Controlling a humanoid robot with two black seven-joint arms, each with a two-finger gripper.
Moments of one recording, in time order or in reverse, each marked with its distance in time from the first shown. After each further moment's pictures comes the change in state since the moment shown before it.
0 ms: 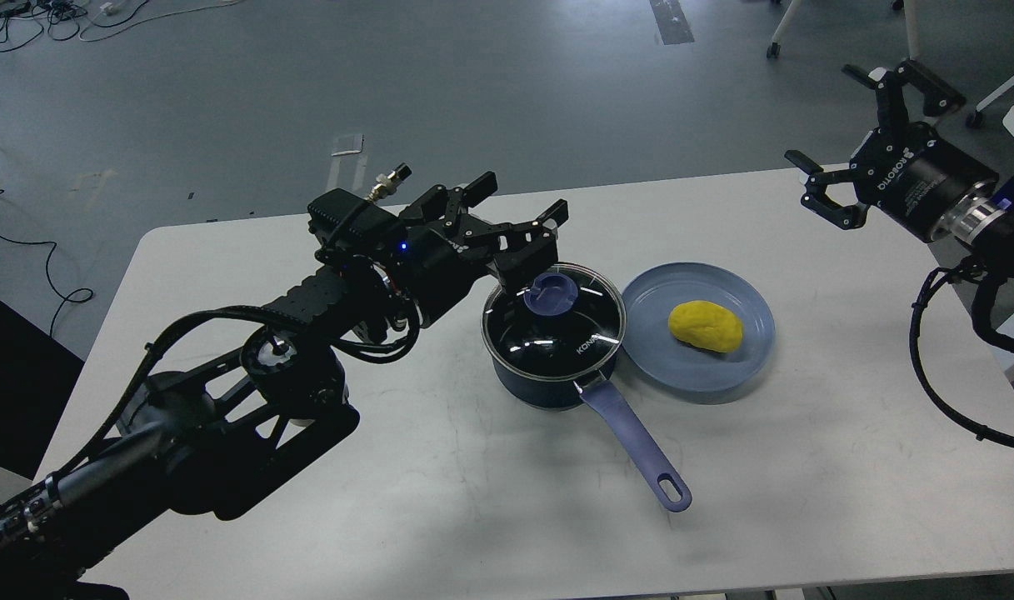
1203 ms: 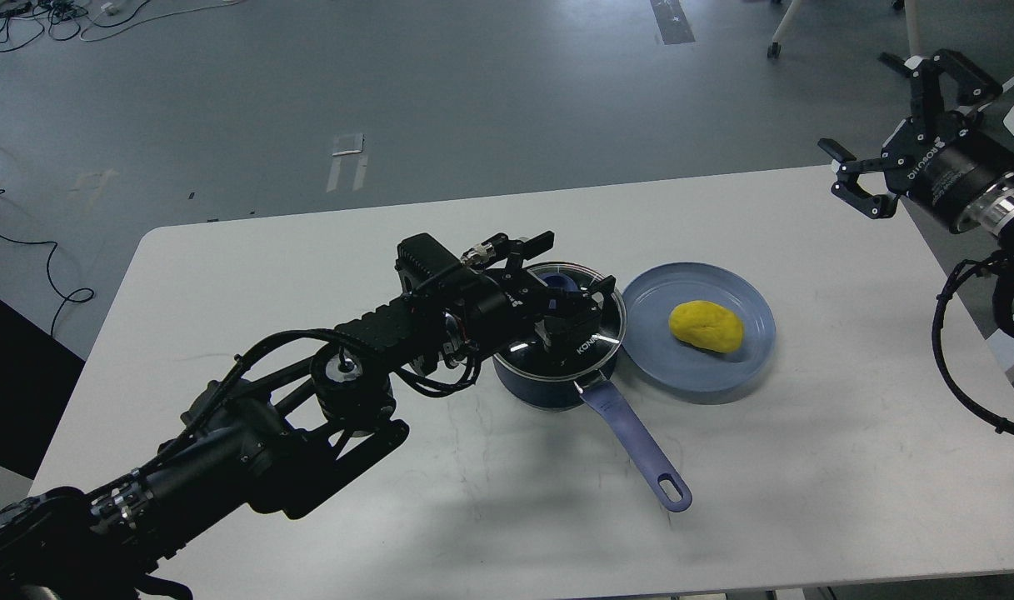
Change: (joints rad) left arm 0.011 -0.153 0.068 0.246 0.114 0.048 -0.177; right arm -0.004 -0.029 0.015 -0.006 0.000 -0.062 0.007
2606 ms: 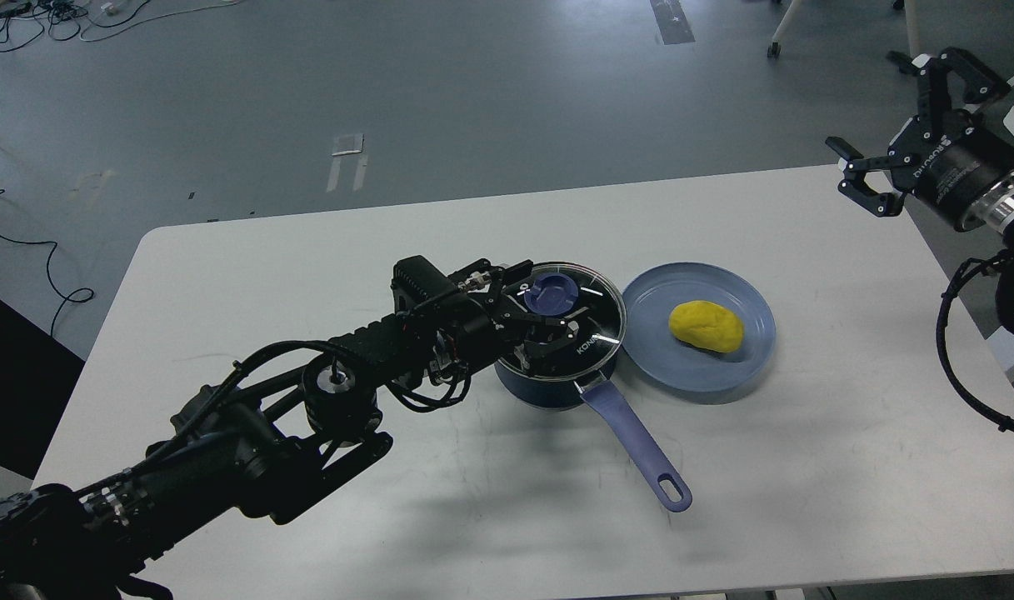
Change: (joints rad) left arm -0.013 0.032 0.088 0.061 0.000 -0.003 -0.003; right arm 0.000 -0.005 0.005 -0.004 0.000 -0.014 -0.001
